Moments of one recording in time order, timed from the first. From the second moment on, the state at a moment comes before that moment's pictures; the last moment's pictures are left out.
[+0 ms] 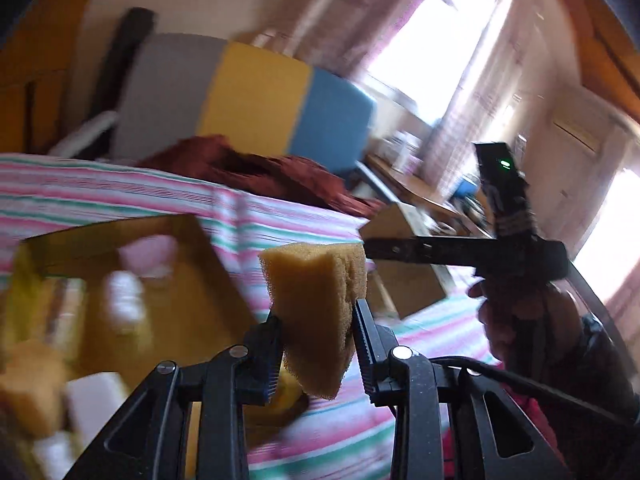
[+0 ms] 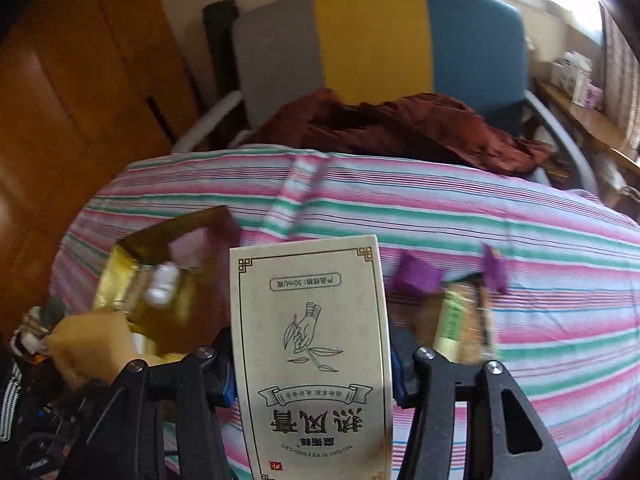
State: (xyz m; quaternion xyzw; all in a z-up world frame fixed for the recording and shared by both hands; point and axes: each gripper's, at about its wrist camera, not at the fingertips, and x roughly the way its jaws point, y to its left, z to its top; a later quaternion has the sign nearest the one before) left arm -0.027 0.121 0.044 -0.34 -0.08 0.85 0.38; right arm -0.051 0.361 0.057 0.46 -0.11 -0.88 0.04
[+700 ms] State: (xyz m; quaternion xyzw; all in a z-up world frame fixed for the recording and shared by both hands) left arm -0.070 0.022 -0.029 -0.42 -0.06 0.87 0.24; right arm -0.144 0.253 -0.013 0.52 -0.22 -0.82 0.11
